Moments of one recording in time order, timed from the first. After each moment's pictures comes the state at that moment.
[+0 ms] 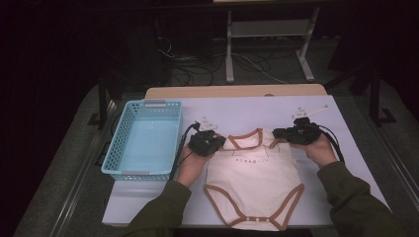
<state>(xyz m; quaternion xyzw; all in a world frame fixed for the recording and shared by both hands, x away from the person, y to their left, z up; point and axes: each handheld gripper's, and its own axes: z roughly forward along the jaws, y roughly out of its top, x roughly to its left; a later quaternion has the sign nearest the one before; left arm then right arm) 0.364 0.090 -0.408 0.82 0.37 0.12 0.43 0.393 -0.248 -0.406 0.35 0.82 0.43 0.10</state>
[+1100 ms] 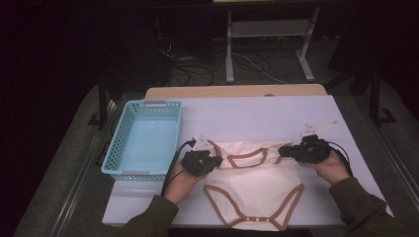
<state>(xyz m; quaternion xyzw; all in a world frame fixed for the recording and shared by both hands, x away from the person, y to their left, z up) 0.315 0.109 -0.414 0.85 0.31 0.08 0.41 0.342 -0.259 -0.411 0.33 0.84 0.42 0.06</state>
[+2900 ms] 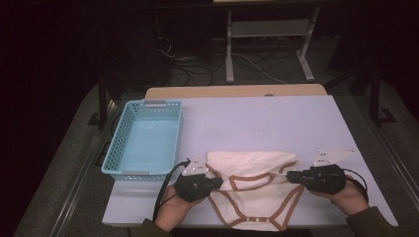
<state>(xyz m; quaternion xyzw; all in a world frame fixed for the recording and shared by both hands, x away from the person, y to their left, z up) 0.248 0.119 -0.403 0.85 0.29 0.05 0.44 0.260 -0.265 -0.405 0.29 0.85 0.43 0.06</state>
